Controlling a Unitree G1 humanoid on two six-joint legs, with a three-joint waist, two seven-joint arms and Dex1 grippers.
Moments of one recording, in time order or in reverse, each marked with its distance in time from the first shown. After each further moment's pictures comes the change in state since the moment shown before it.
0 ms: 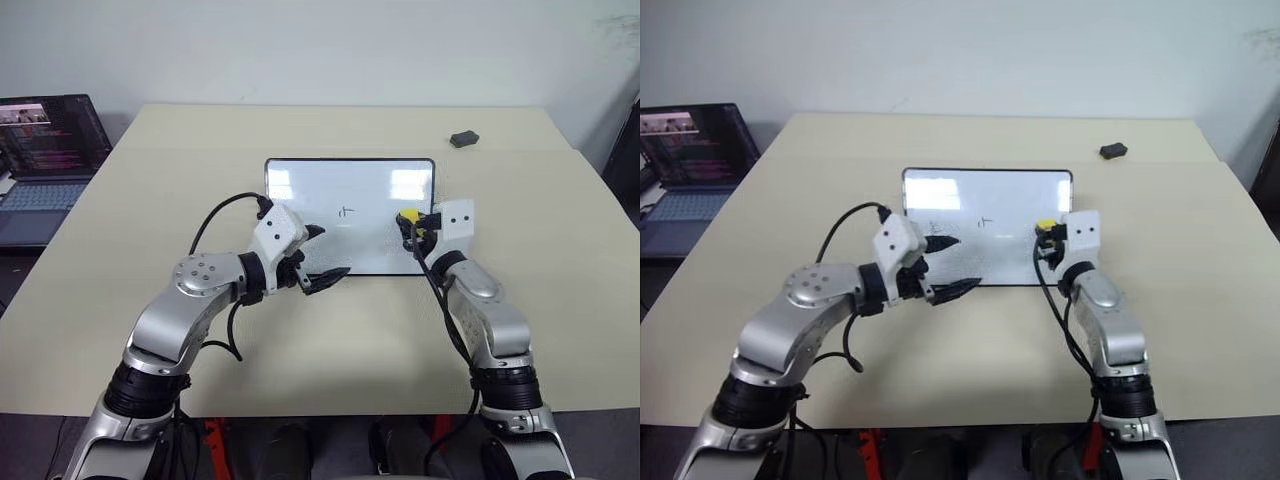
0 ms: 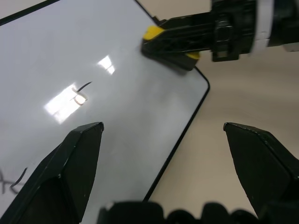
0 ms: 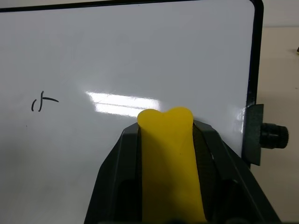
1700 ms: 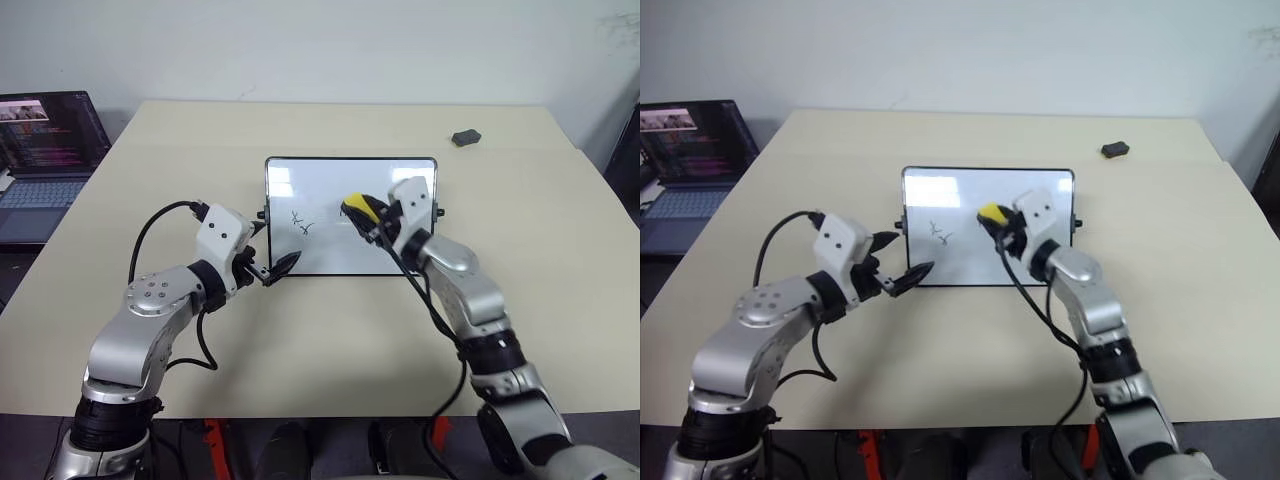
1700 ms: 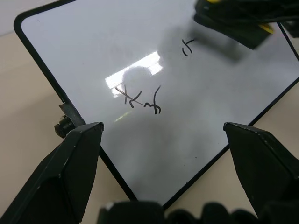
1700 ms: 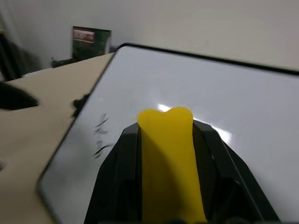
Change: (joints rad) left arm 0.132 0.038 0.187 -0.057 -0.005 0.021 0.110; right arm -0.297 0.045 0.140 0.387 -0.018 -0.331 0.212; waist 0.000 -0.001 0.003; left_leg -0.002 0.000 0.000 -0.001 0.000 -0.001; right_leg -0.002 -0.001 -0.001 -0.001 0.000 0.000
